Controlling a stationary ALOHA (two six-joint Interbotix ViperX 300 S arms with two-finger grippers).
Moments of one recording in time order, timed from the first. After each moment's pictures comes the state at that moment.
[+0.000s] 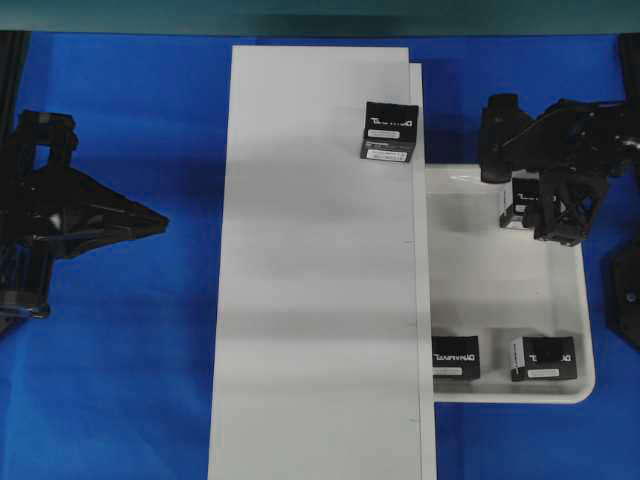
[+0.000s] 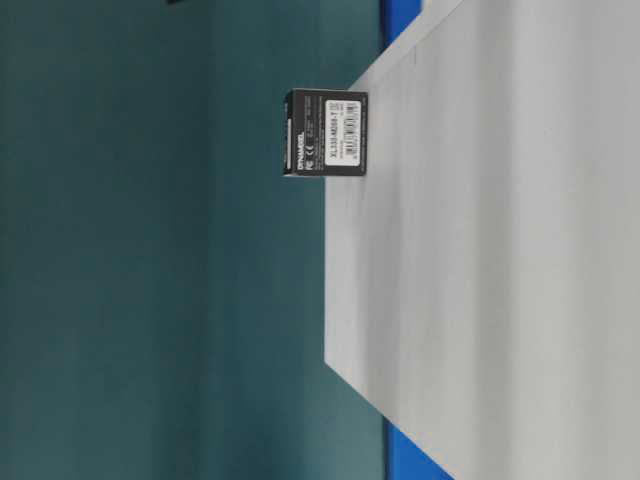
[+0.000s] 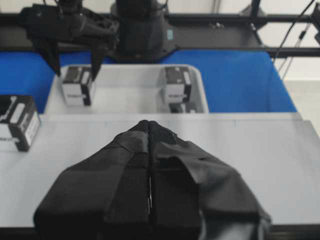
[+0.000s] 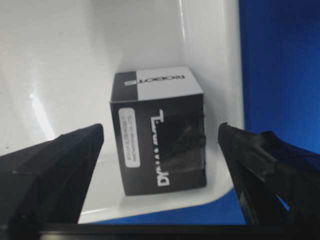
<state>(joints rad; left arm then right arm) -0.03 -0.79 0.85 0.01 0.08 -0.02 -0.48 -0.33 0.92 0.01 0.79 -0.36</state>
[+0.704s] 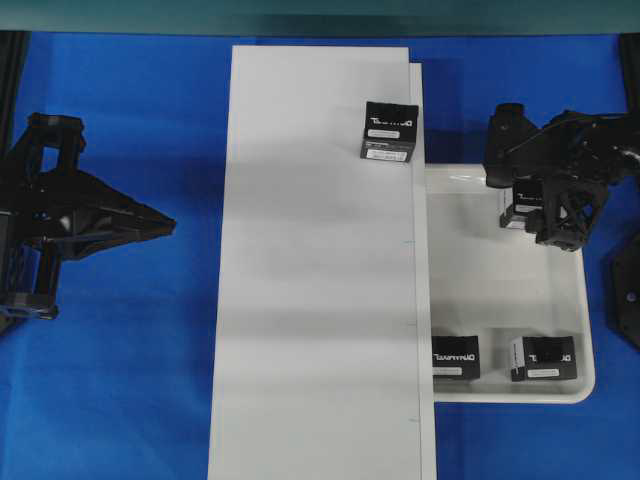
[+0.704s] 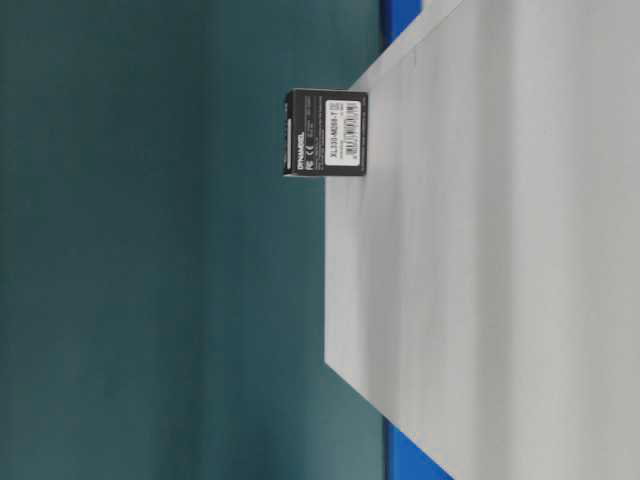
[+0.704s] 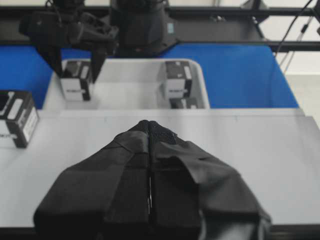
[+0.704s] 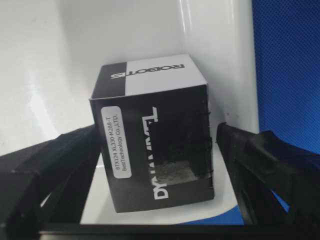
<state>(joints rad) -0.03 -0.77 0.85 0.01 0.08 -0.02 -0.52 -0.30 1.00 0.02 0.67 -0.37</state>
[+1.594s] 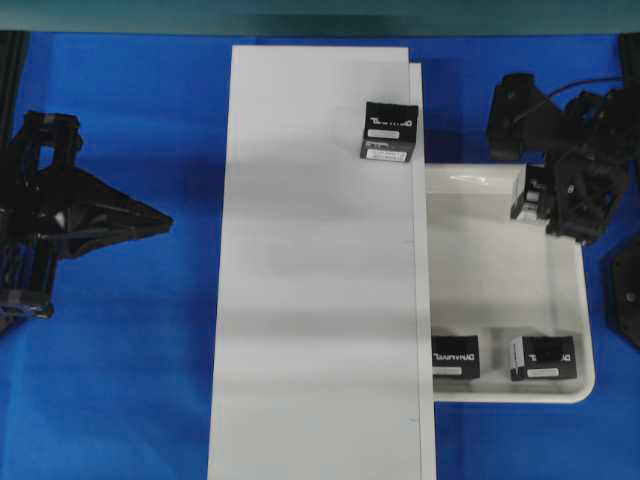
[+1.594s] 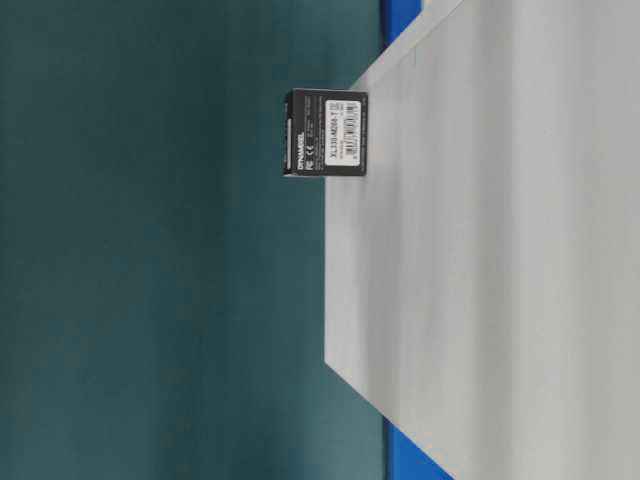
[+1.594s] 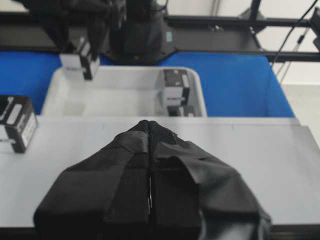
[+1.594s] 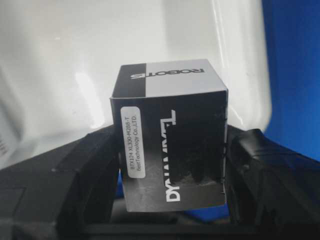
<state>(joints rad) -0.03 -0.78 0.85 0.02 0.06 -0.04 -0.45 -0.44 0.76 0.08 1.12 -0.25</state>
